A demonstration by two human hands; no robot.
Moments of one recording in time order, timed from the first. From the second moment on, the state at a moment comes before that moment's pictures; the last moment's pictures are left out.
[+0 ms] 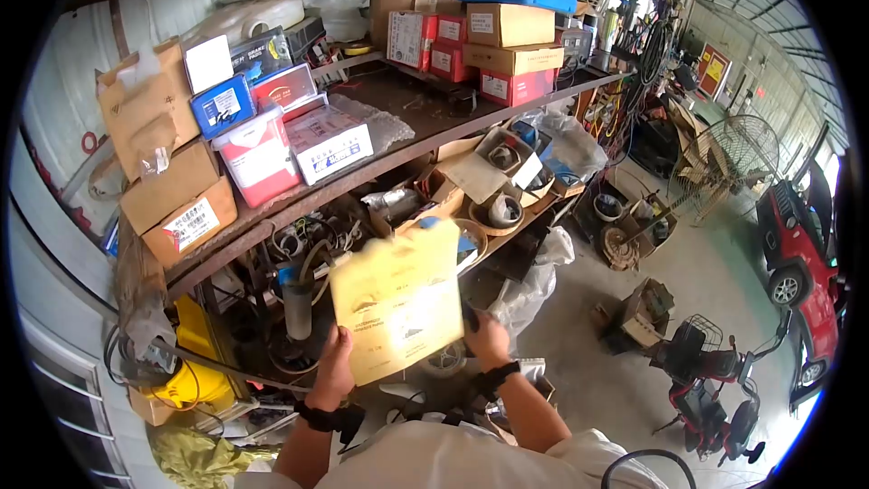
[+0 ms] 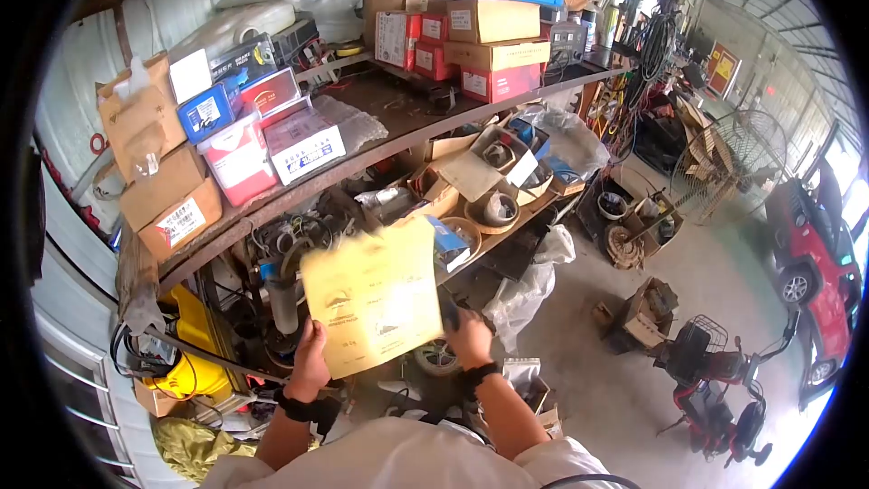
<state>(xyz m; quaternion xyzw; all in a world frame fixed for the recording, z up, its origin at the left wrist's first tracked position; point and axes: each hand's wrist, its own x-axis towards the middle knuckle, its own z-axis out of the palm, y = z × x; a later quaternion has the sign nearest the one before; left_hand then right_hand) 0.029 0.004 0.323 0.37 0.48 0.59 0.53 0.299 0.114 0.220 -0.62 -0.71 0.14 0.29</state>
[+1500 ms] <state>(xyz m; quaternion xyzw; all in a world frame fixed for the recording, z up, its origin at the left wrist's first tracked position) -0.110 0.066 0.055 0.73 0.68 0.02 0.05 0.270 0.065 0.154 -0.57 -0.56 0.59 0.12</state>
